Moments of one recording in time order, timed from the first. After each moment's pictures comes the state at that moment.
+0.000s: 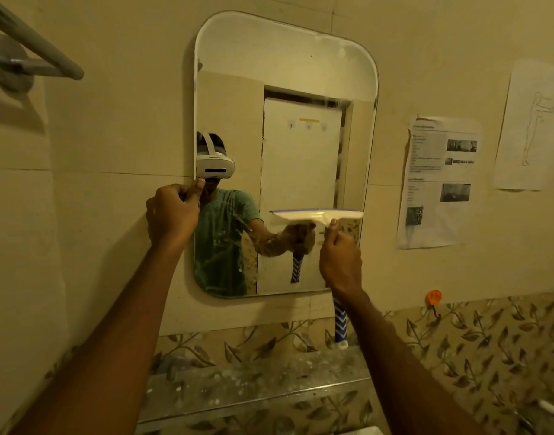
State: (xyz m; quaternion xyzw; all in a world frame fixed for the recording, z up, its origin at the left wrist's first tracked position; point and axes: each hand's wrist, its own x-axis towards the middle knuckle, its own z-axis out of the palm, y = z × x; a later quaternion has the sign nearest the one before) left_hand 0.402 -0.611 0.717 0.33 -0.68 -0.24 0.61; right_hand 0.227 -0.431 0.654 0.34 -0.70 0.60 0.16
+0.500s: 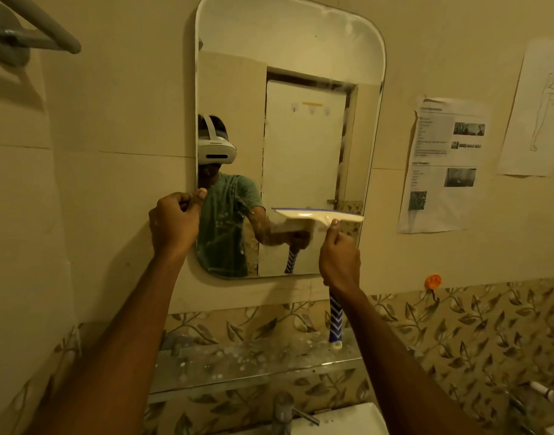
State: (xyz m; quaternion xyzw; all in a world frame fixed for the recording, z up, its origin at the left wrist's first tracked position) left_hand 0.405 -0.612 0.671 0.32 -0.66 -0.28 0.62; right_hand 0.229 -0.434 0.625 0.30 -0.72 0.60 0.14
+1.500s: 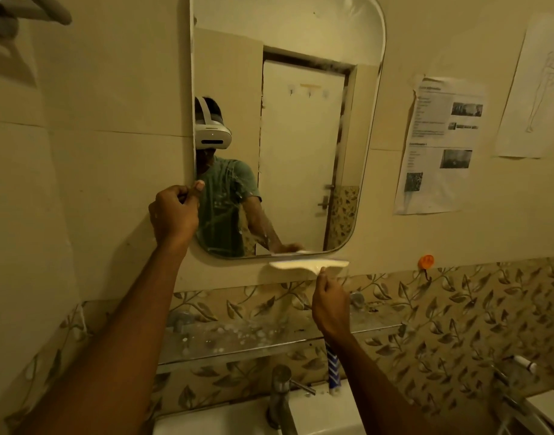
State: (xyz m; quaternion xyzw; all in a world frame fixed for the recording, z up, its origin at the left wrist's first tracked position) left_hand 0.411 -0.603 0.655 0.32 -0.65 -0.34 0.60; right_hand 0.249 -0.412 0.518 0.28 -0.78 0.55 0.07
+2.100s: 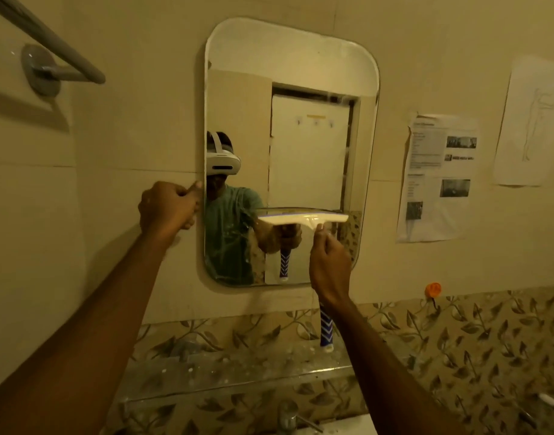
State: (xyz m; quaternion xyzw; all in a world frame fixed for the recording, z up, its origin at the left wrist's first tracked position) left_hand 0.442 -0.599 0.724 0.36 -0.70 -0.30 0.54; right_hand 0.266 -0.428 0.635 0.35 -0.66 0.64 0.16
